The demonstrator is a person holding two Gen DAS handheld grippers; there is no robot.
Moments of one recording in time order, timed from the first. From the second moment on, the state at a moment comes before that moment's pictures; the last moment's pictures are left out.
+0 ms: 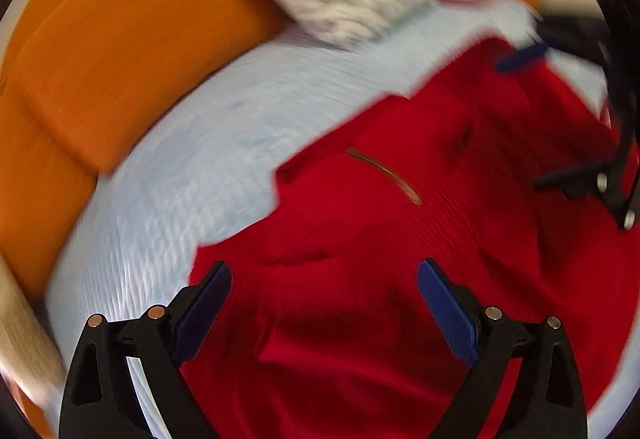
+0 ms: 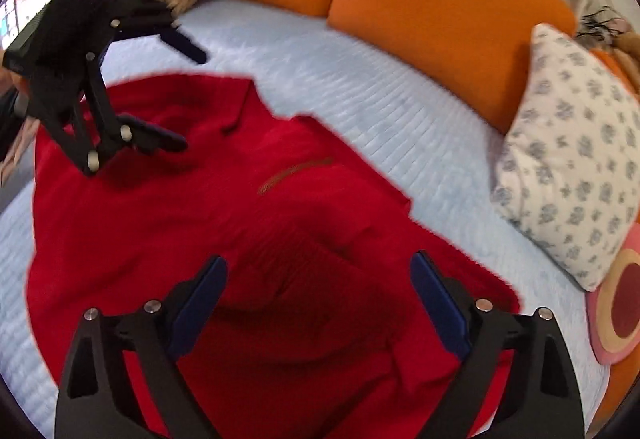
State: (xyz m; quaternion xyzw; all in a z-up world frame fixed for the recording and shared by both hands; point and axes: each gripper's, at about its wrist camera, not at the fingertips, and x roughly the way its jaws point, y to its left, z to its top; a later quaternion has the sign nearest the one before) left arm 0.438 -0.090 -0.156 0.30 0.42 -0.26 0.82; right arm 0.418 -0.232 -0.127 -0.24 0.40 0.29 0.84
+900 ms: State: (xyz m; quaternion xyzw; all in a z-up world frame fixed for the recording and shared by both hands) left arm 0.438 -0.089 -0.164 0.25 0.40 -0.23 0.85; right arm 0.434 -0.231 -0.132 -0.23 0.38 0.27 0.85
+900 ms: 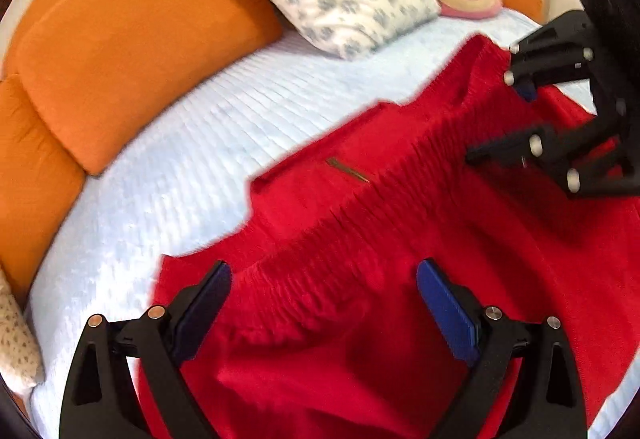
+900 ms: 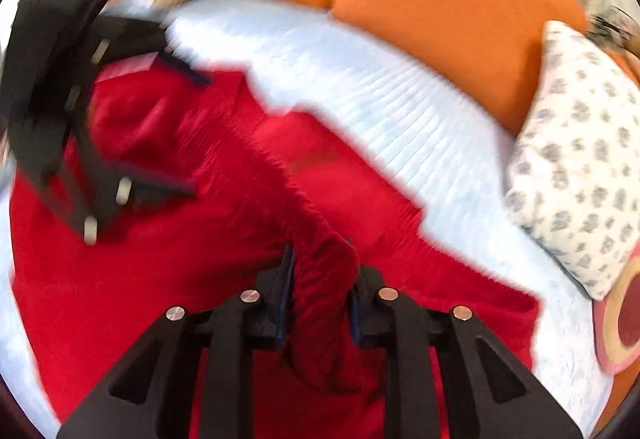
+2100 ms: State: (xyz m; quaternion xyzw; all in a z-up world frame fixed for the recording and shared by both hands) left arm 0.470 0.040 -0.153 0.09 0.49 -0.12 0.86; right arm 0.466 -0.380 -0.144 -0.09 0.46 0.02 0.88
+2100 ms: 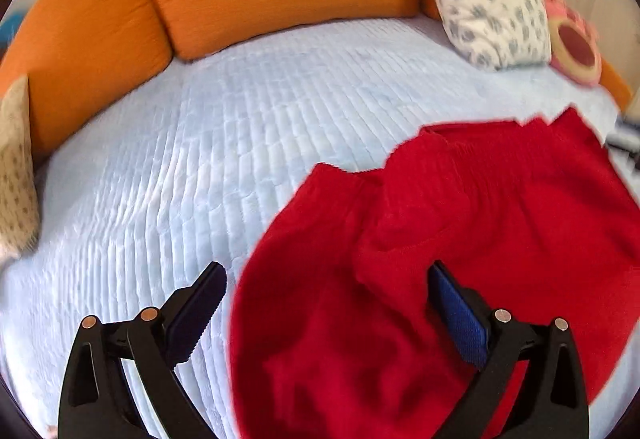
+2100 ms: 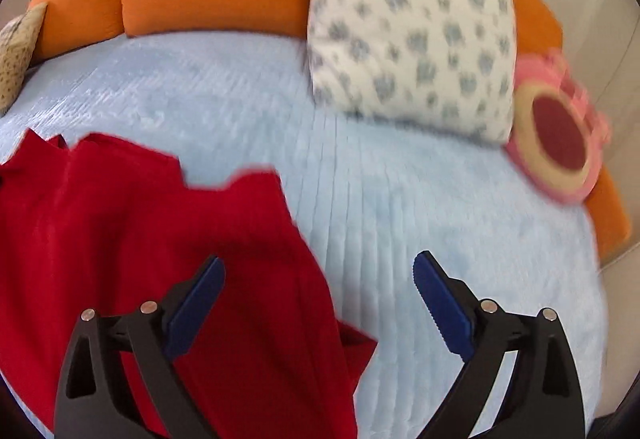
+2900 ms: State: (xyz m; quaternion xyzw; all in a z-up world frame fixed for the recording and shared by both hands) left arm 0.494 0.077 -0.175 0.09 0.52 -0.04 0.85; right arm 0.489 -0.392 -0.224 -0.05 0.50 -0.08 0.86
